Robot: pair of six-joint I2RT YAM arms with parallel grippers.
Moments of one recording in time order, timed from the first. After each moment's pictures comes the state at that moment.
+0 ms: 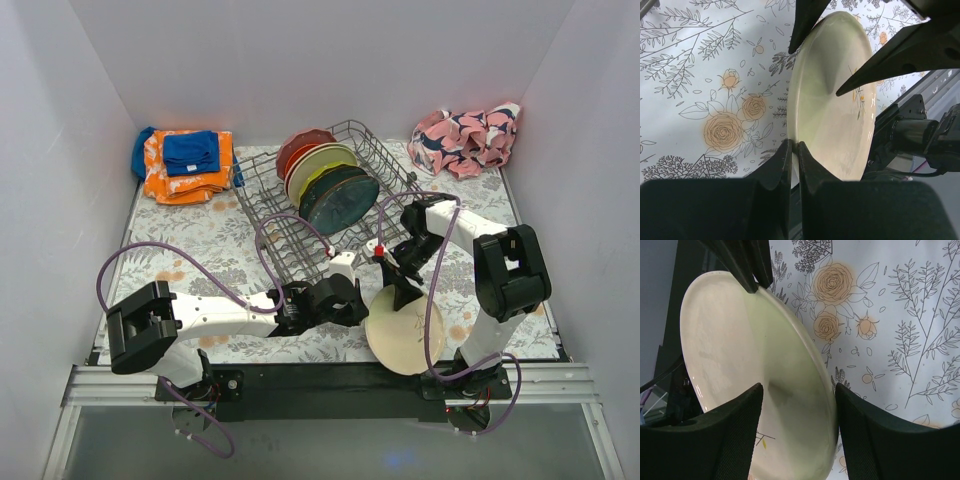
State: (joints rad) left arm -1.24 1.47 0.83 0.01 -0.22 -0.88; right arm 0.36 1.75 1.16 -1.35 -0.81 -1.56
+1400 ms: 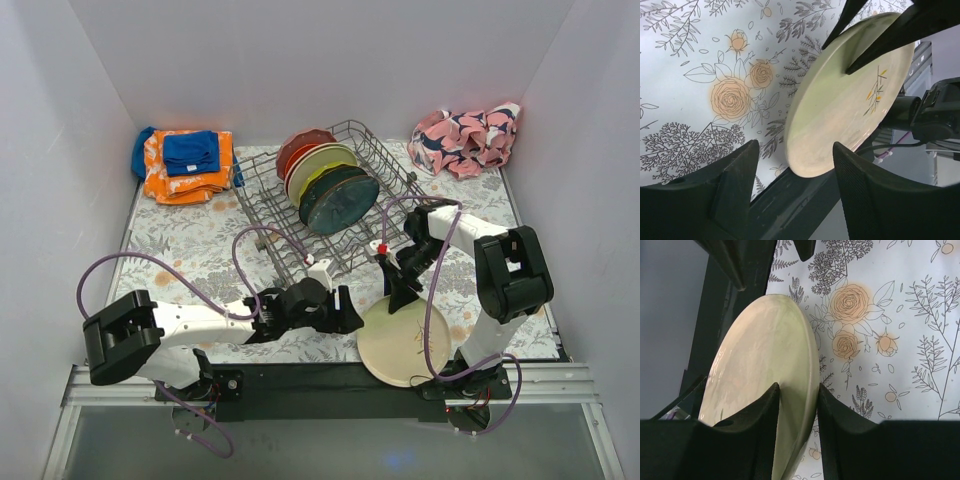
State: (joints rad) left arm -1.18 1.34 0.61 0.16 -0.08 -0.96; right arm 0.35 1.75 1.09 -1.35 -0.92 -1.53
